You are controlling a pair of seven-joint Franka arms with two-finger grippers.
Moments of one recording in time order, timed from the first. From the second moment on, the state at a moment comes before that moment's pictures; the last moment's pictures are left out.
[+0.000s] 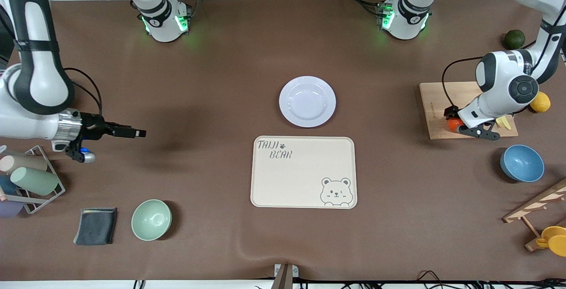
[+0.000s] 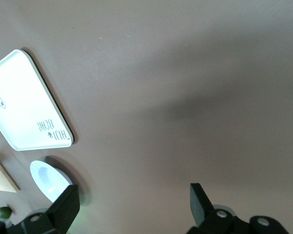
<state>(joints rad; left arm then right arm) 0.28 0.28 -0.06 -2.33 0.26 2.49 0.28 0.00 0.30 -0.11 -1.93 0.63 1.89 -0.09</state>
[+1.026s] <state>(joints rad) 0.27 0.18 -0.36 -2.19 0.25 2.31 0.16 0.10 0.29 -0.11 -2.12 0.94 2.08 -0.16</state>
